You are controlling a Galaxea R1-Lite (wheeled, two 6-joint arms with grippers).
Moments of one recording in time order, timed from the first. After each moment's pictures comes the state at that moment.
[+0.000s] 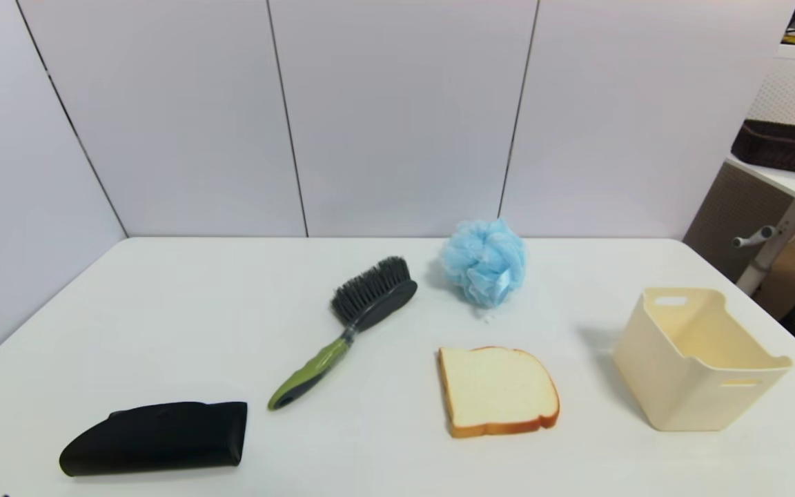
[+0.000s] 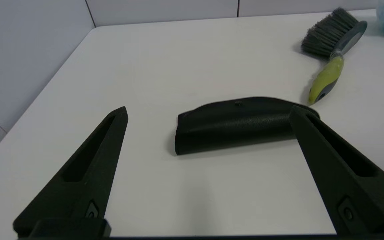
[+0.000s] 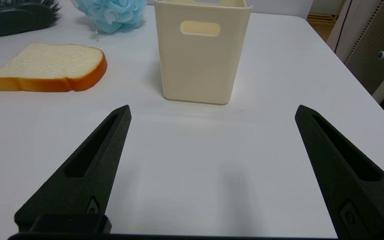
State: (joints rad) left arm -0.01 0.19 -0.17 0.00 -0.04 0.08; right arm 0.00 0.00 0.00 0.01 0.03 -0.06
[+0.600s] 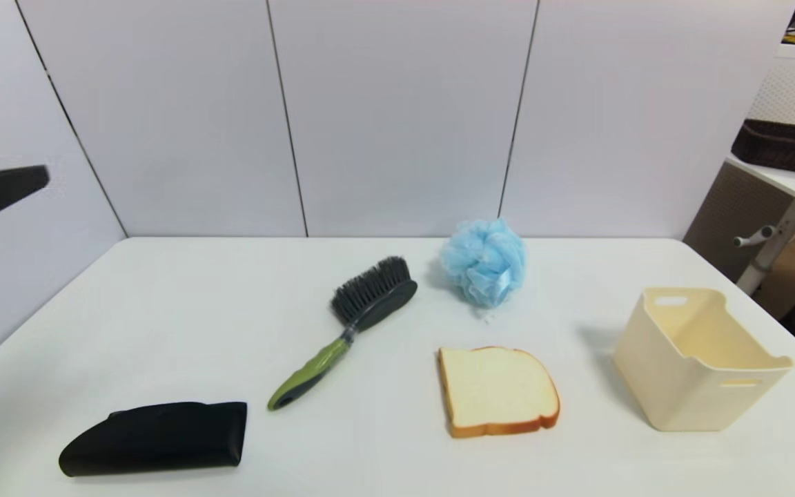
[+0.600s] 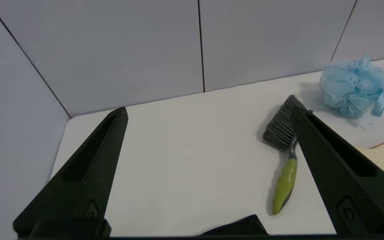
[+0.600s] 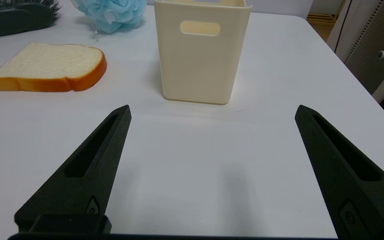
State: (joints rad) left arm -0.16 0.96 -1.00 0.11 -0.06 0.13; right arm 0.00 0.00 0.00 0.01 0.03 -0.06
